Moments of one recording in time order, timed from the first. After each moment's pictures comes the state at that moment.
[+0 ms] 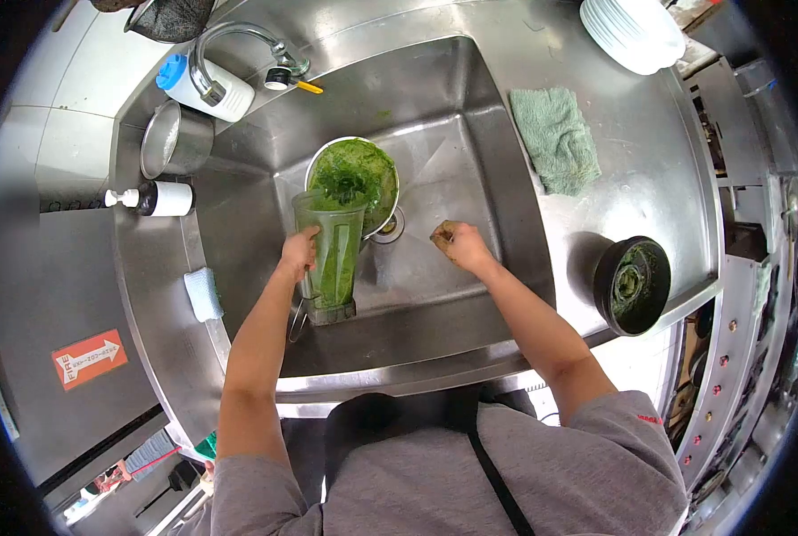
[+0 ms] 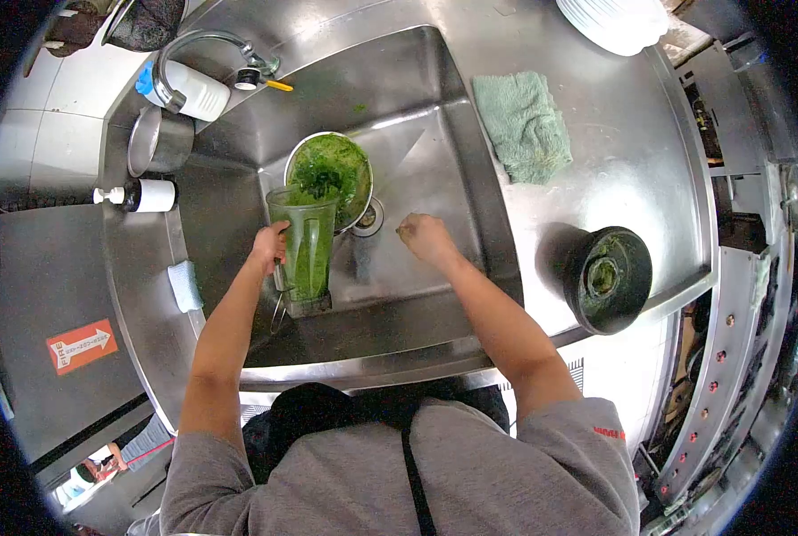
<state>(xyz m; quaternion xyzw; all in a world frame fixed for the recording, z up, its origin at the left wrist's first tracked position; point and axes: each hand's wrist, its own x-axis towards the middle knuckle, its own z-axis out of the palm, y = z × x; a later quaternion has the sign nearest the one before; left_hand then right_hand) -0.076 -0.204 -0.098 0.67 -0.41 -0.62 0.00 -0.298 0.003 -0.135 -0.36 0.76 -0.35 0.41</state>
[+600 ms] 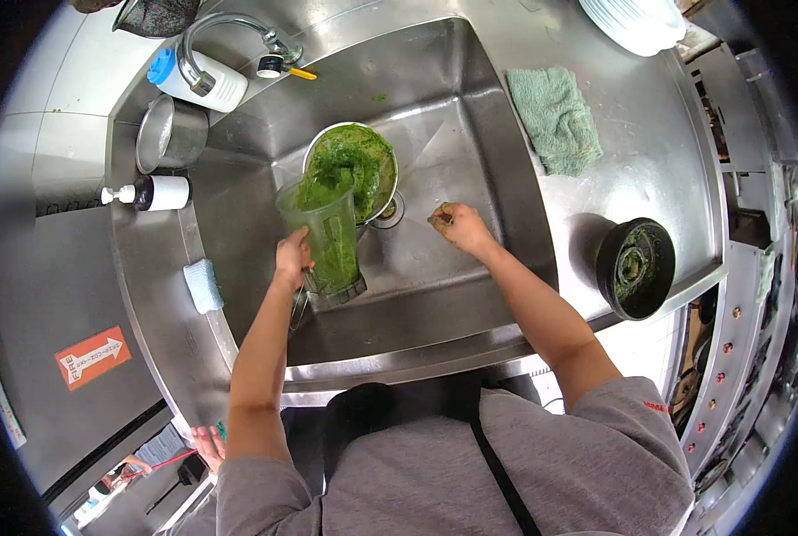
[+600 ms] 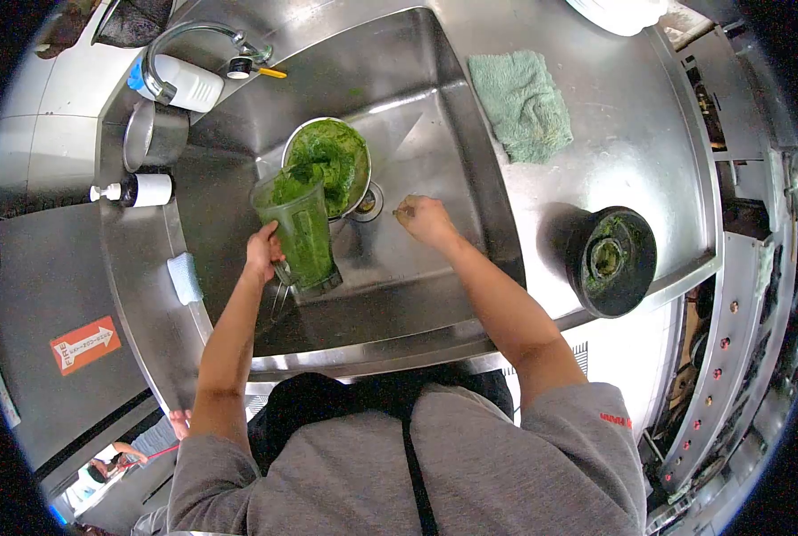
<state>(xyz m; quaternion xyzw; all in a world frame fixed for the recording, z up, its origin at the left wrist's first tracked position) -0.052 -0.181 -0.088 0.65 -0.42 -0.63 0.09 -0.298 0.001 -0.149 -0.38 0.76 -0.34 0.40</state>
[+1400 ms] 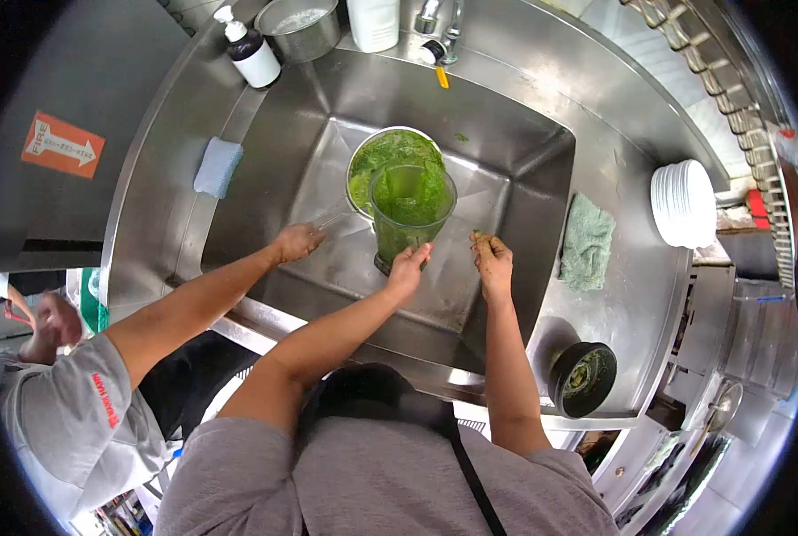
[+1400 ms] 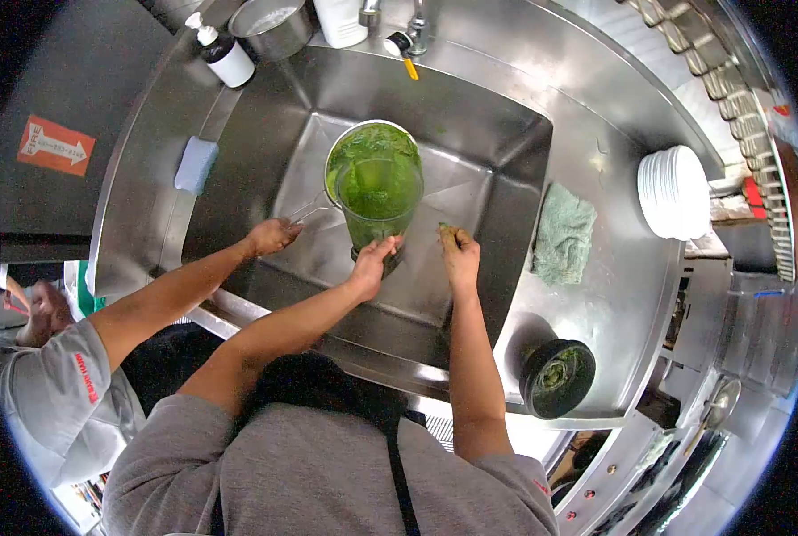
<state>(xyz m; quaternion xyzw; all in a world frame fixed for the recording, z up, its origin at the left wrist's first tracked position) -0.153 -0.039 -0.138 0.48 -0.28 -0.76 0.35 -0.311 -0.018 -0.114 -0.28 0.70 -0.50 0.42</state>
